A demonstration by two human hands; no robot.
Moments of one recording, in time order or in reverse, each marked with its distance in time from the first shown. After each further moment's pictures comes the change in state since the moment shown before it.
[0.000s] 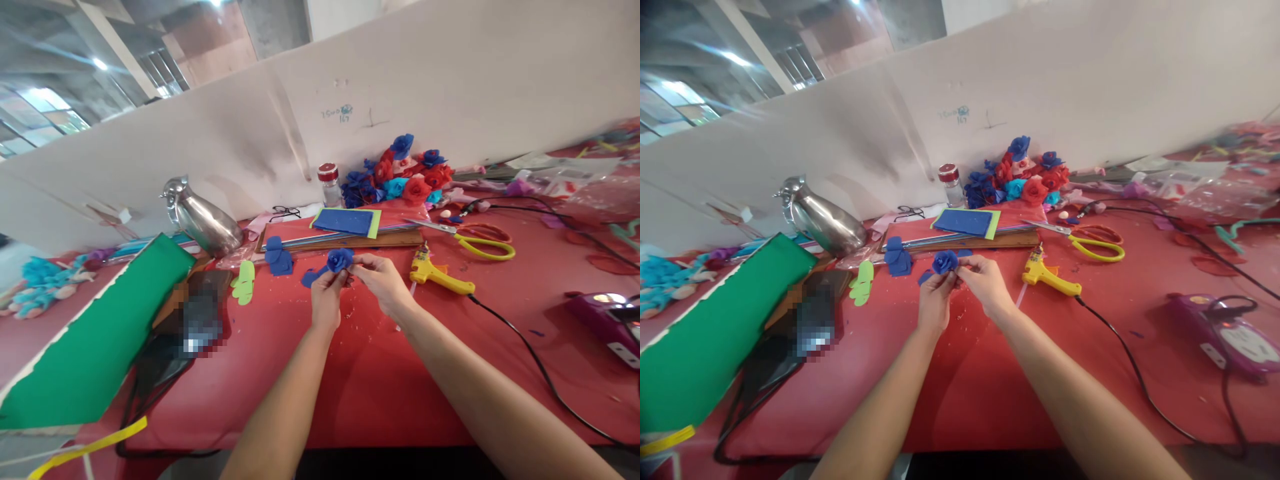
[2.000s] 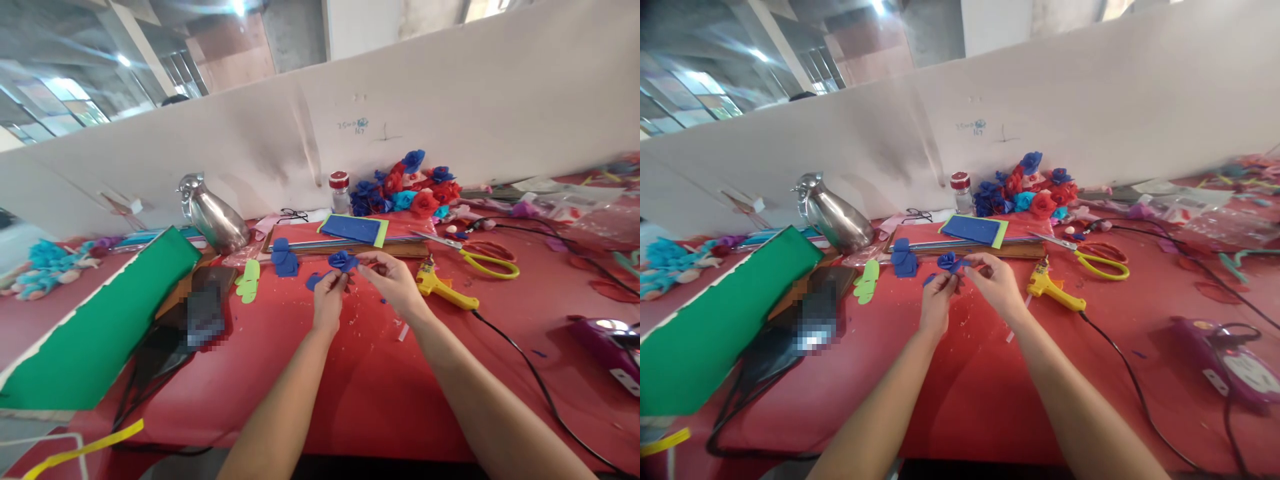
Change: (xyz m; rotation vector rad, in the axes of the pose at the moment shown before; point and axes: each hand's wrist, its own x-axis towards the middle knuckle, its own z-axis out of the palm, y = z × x) left_hand -0.001 0.011 -0.003 0.165 0.024 0.078; right_hand 0.006 -0.002 -0.018 -0.355 -0.030 -0.244
